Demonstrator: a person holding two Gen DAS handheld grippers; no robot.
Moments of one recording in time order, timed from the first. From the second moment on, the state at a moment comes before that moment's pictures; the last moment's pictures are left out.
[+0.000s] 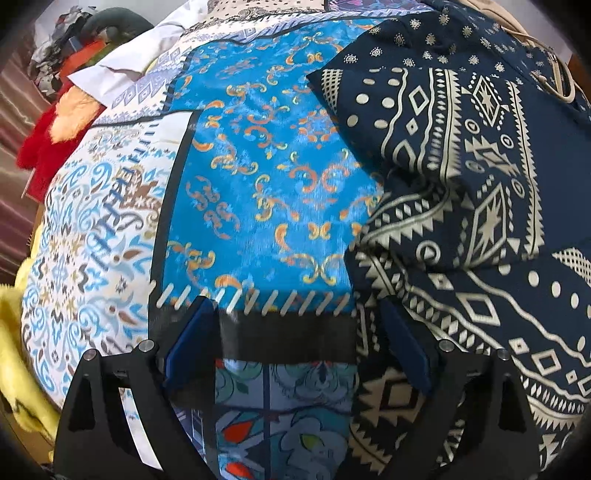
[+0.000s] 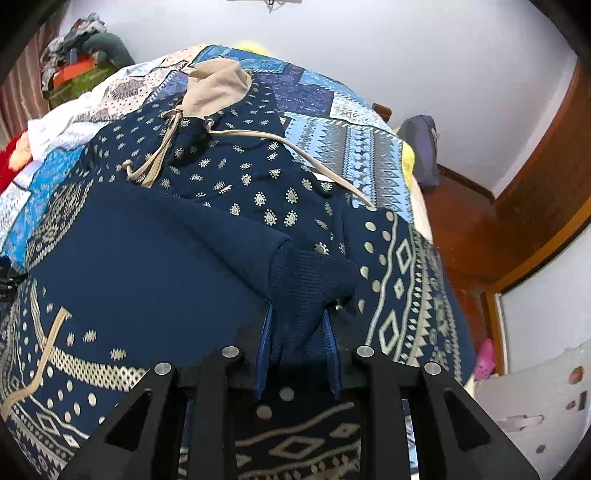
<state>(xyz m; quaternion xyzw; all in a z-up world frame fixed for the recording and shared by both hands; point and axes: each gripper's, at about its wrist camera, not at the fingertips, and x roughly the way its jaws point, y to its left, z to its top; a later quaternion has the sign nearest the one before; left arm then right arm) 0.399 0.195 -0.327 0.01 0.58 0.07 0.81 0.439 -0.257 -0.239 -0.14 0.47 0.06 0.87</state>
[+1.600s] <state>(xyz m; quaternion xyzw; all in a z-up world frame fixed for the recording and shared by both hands) 0.495 -0.054 -0.238 0.08 0.52 -0.10 0.84 0.479 -0.494 -0.303 0.32 0.51 -0.01 0.80</state>
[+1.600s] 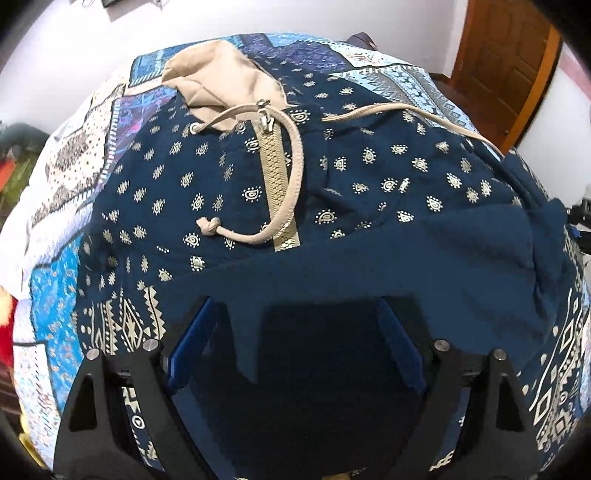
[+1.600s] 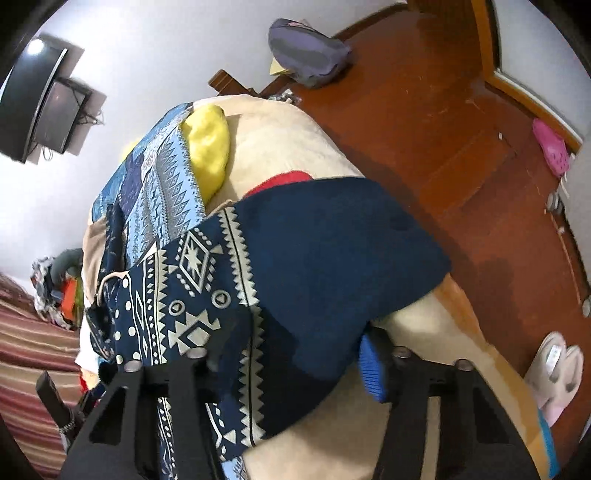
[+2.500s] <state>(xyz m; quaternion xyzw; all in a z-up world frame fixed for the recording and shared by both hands) 0.410 0.051 -0.156 0.06 0.46 -0.04 0.89 0.448 -0.249 -0.165 0.11 0.44 0.20 0.87</state>
